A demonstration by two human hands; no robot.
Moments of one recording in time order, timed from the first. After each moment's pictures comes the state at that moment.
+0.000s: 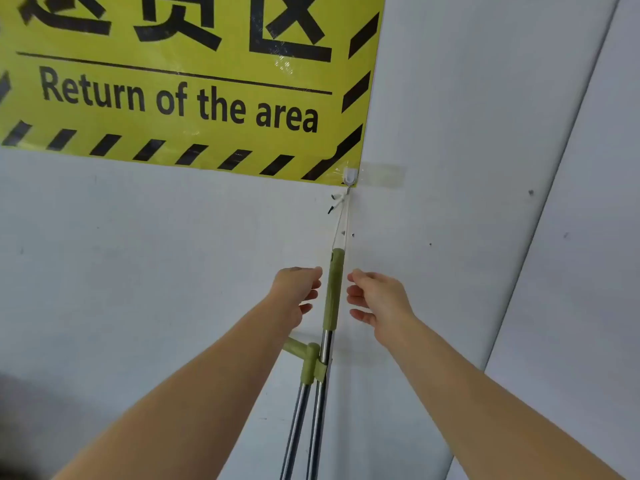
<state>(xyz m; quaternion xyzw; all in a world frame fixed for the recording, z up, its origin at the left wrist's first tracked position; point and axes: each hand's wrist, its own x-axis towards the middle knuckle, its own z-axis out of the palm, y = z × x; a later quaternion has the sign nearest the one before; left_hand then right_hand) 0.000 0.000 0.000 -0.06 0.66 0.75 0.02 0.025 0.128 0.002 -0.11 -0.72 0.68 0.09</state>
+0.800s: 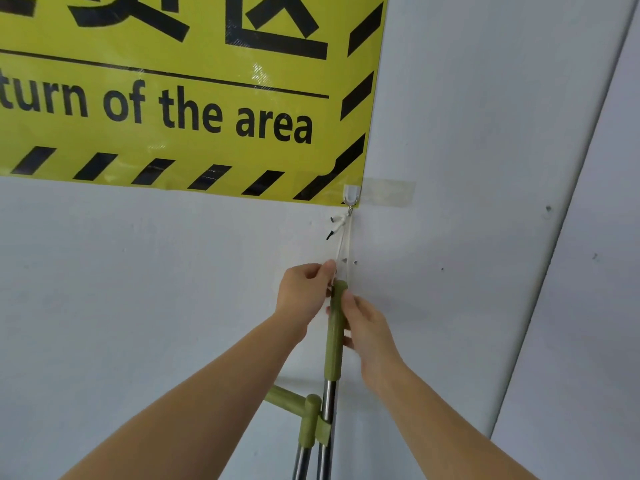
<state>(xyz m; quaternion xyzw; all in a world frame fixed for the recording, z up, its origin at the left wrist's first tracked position) -0.073 0.011 0.013 0.06 0.72 0.68 -0.09 -0.041 0.112 -0.027 -0.04 -0.71 0.69 0.13</state>
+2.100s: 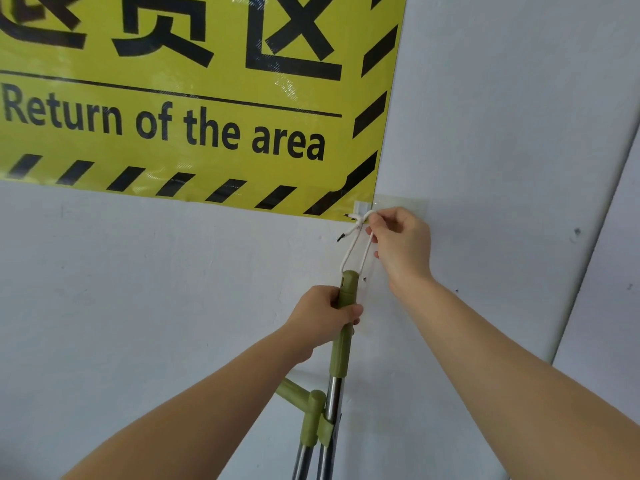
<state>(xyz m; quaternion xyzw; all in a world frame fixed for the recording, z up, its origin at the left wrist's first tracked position) -0.059 0.014 0.017 0.12 0.79 0.61 -0.01 -0.071 0.128 0.098 0.05 -0.73 0.57 0.38</state>
